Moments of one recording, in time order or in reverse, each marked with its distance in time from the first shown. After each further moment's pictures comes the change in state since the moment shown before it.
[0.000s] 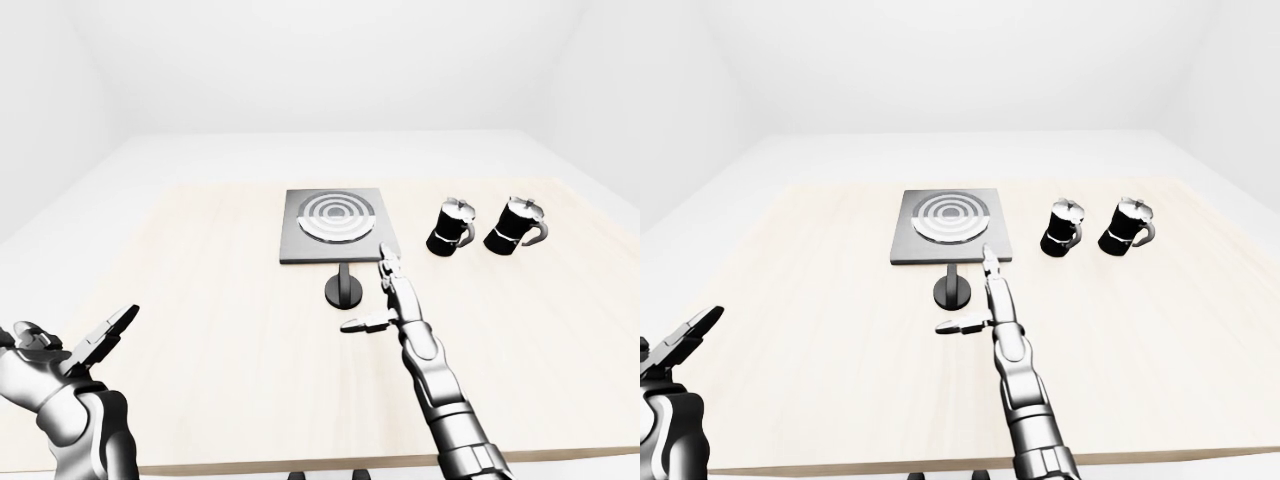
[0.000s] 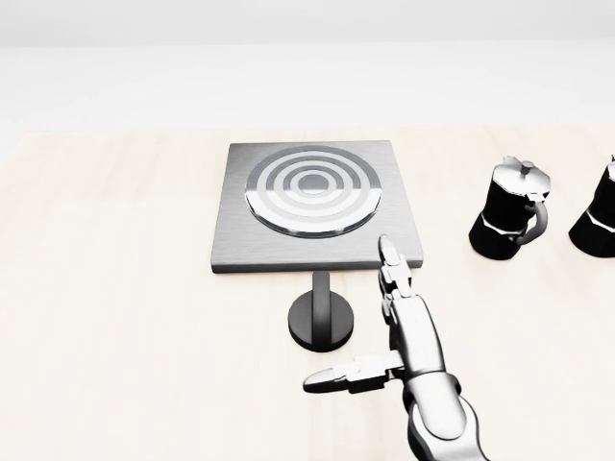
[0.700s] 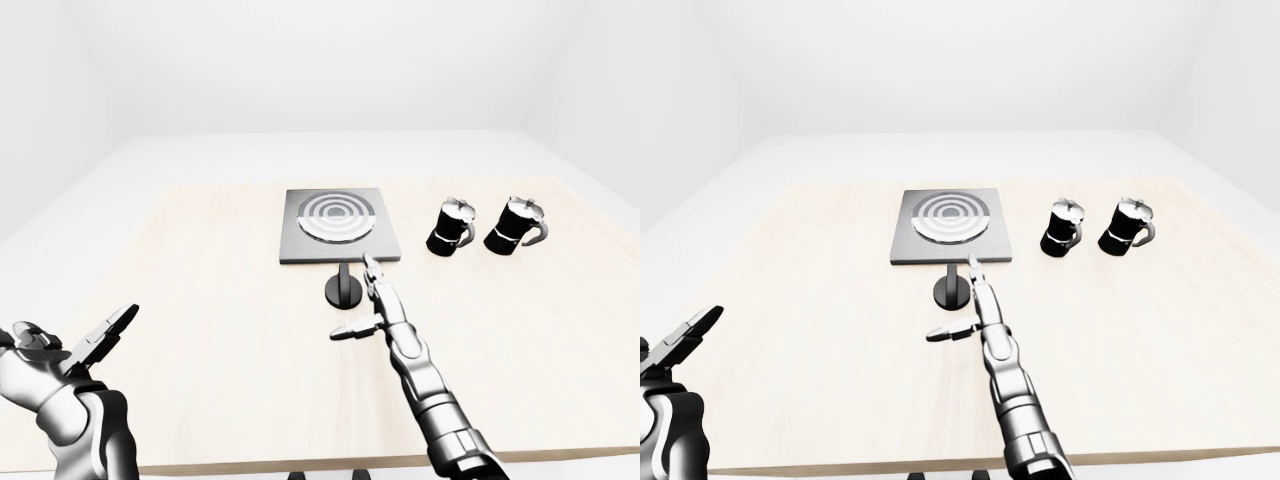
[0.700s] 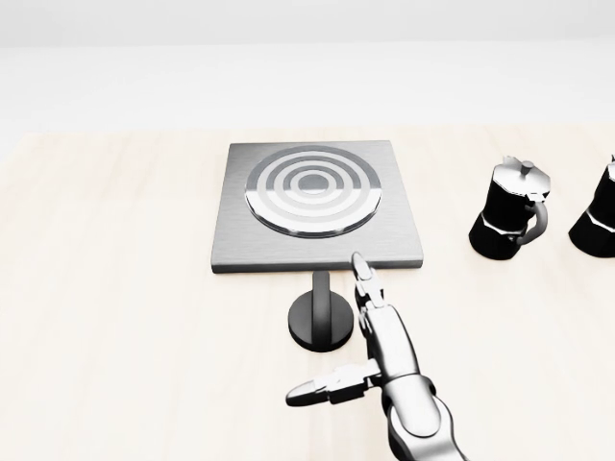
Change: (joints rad) left arm -0.002 0.002 0.000 0.001 0.000 0.000 0.005; right arm -0.069 0.026 0.020 0.201 -0.019 -0.055 0.015
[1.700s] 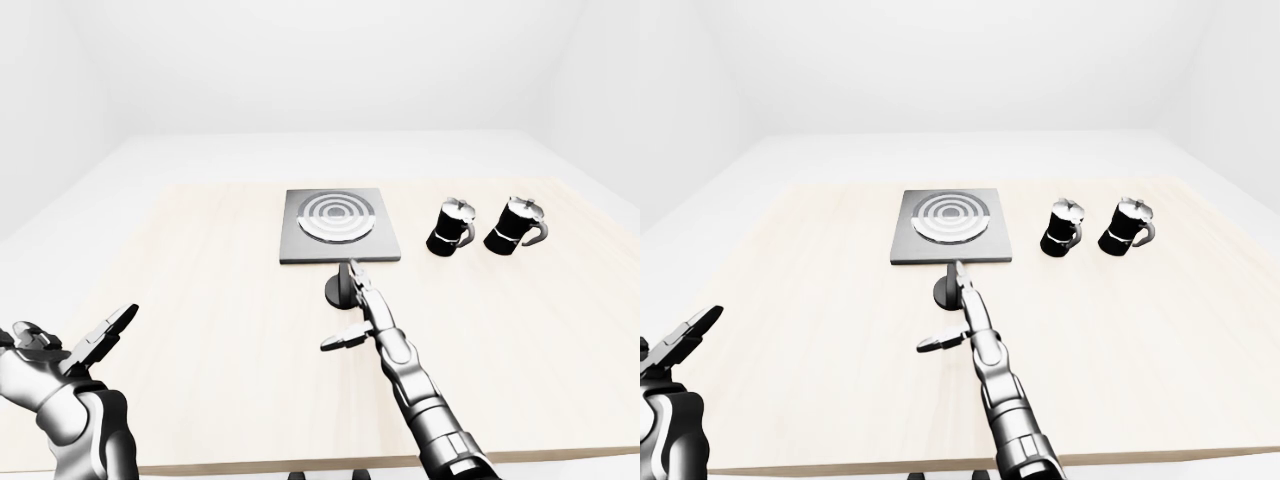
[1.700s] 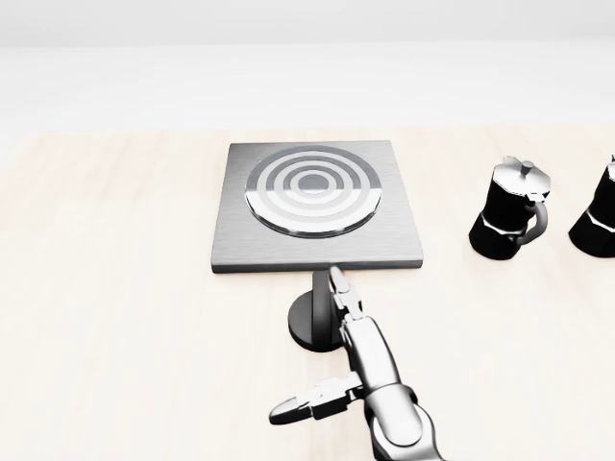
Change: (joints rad) left arm -0.002 0.001 0.001 0.002 -0.002 0.000 0.001; right arm 0.001 0.034 0.034 0.046 -0.038 0.000 0.010
